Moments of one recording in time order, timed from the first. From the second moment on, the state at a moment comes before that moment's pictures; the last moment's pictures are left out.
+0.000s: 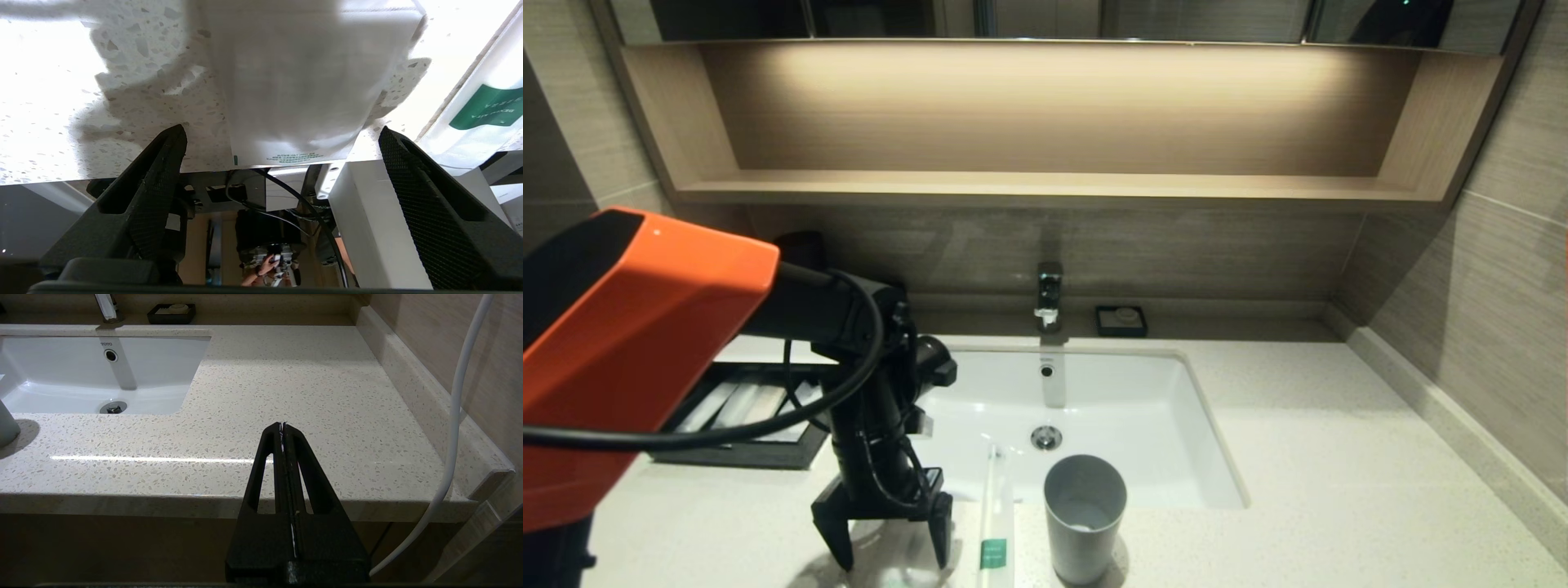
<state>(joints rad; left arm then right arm) -0.44 2.15 -1.52 1.13 -0.23 -0.33 0.00 0.00 0.00 0.00 0.00 0.00</state>
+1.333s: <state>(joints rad) -0.46 2.17 -1.53 1.13 -0.19 -0.32 0.00 0.00 0.00 0.00 0.00 0.00</state>
